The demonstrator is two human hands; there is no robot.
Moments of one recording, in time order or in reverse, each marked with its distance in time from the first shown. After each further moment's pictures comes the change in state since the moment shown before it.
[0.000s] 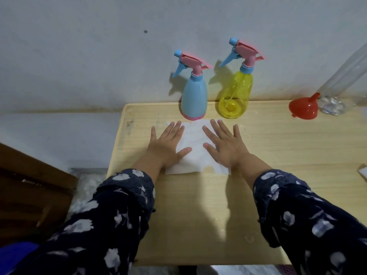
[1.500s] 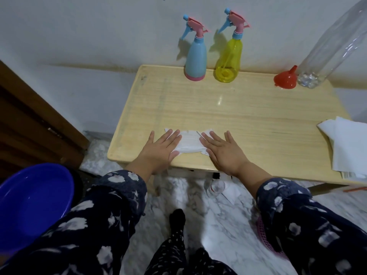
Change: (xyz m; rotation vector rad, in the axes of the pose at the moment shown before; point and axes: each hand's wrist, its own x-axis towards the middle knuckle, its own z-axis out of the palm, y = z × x) left_hand -0.217 0.075 0.042 0.056 -0.051 0.043; right_hand -0.207 -0.037 0.026 -0.058 -0.022 -0.300
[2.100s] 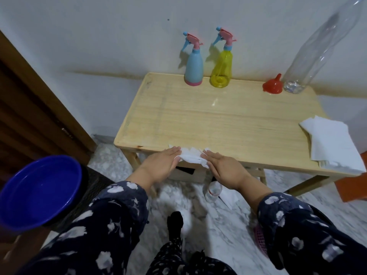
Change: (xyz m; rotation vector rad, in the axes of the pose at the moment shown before) left_hand -0.076 0.068 -0.015 -0.317 0.015 -0.048; right_hand -0.092 -0.029 0.001 0.223 0.024 -0.045
